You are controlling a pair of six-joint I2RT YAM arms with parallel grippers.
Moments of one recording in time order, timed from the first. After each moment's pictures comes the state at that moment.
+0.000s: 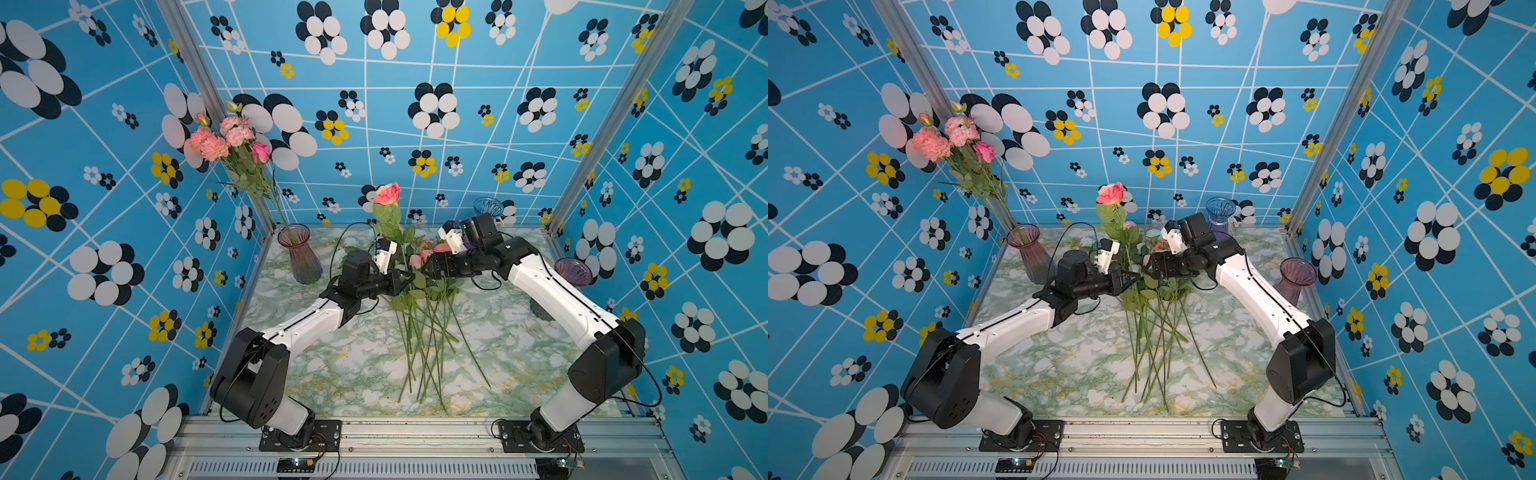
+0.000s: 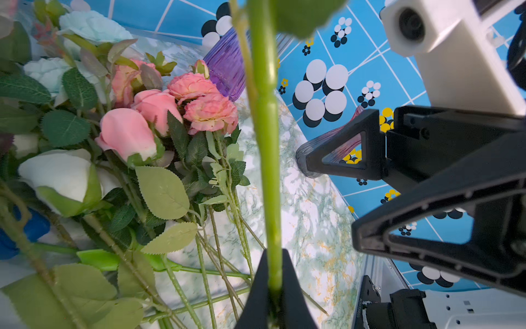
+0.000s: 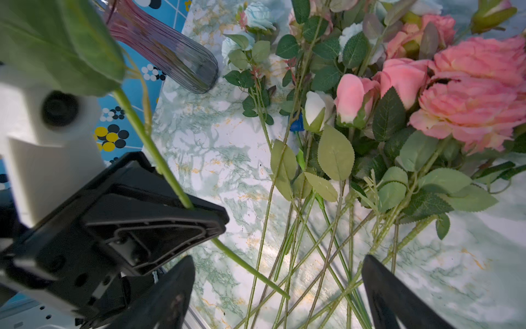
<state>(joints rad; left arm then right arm) -0.47 1.52 0.93 0.27 0.62 -0.58 0.49 1.66 1.61 -0.80 -0.35 0.30</state>
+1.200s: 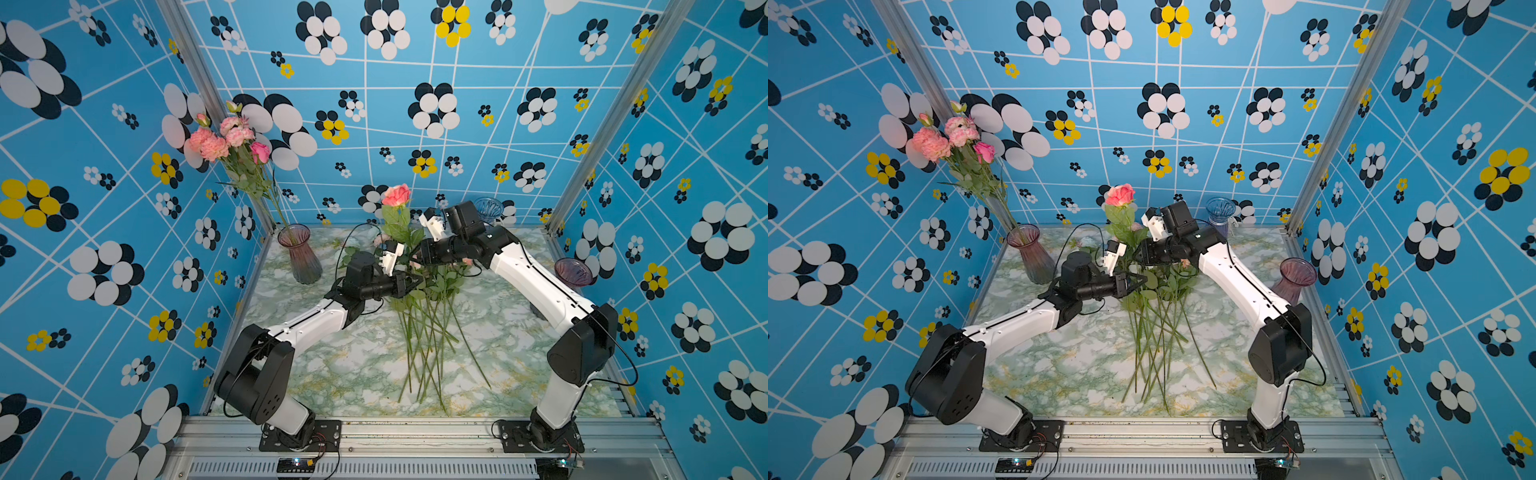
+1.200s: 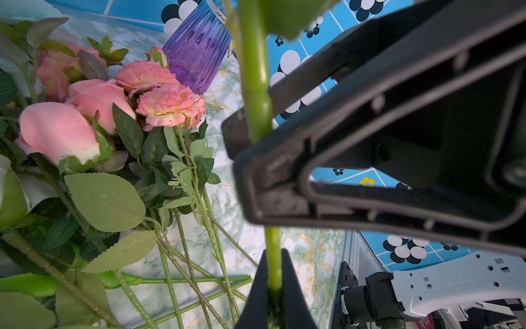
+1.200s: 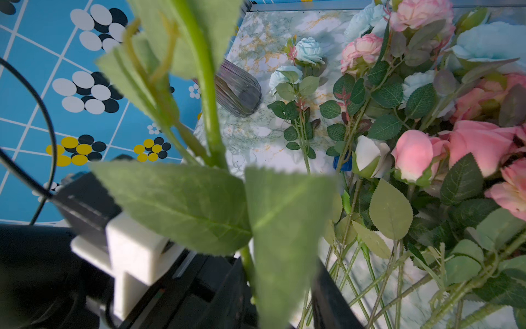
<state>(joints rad) -0.51 1.53 0.92 0.34 0.67 -0.62 0.55 1.82 1.81 -0.76 -0.42 0.33</state>
